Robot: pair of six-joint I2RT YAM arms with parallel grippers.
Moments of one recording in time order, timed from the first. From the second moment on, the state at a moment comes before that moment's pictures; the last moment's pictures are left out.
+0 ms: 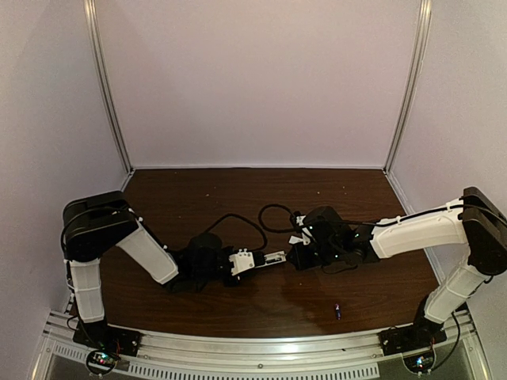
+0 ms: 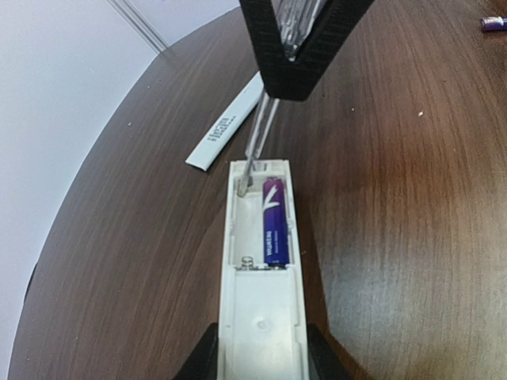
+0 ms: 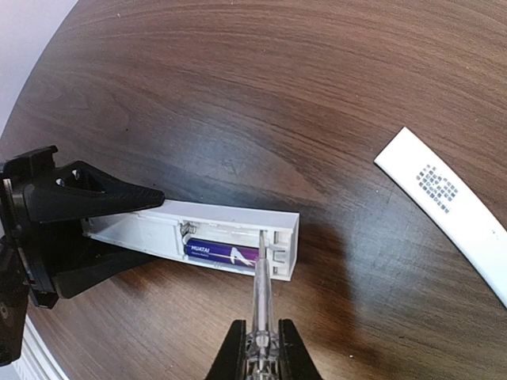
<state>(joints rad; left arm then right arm) -0.98 1.98 0.67 0.88 0.08 0.61 0.92 1.58 0.81 -0.05 0.03 0.58</state>
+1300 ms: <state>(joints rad) -0.99 1.98 0.67 0.88 0.11 0.63 0.93 1.51 0.84 -0.16 -0.11 0.52</state>
